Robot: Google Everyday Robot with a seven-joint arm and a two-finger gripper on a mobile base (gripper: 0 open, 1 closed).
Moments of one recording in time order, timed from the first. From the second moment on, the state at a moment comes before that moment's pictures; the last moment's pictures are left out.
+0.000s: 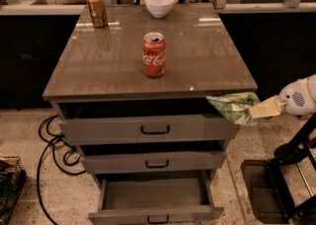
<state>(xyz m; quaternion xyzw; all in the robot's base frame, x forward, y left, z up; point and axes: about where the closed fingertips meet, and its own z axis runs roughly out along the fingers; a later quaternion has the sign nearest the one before) 0.533 -0.299 0.759 -0.23 0.92 0.21 0.24</state>
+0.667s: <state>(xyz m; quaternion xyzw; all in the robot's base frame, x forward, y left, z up) 0.518 -0.303 0.701 -0.22 0.91 0.31 0.18</state>
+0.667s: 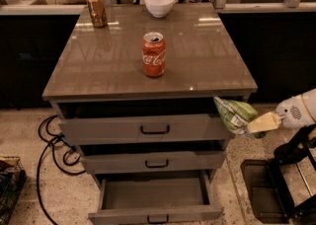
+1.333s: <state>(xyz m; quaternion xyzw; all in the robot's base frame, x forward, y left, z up) 0.495 -0.292 0.685 -0.26 0.89 0.37 0.08</state>
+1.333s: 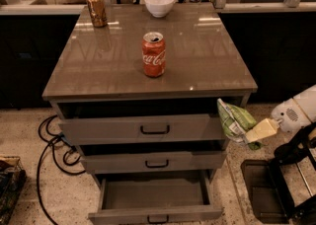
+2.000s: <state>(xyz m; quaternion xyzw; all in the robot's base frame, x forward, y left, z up) 0.481 -0.290 0.677 -0.28 0.90 0.33 0.04</state>
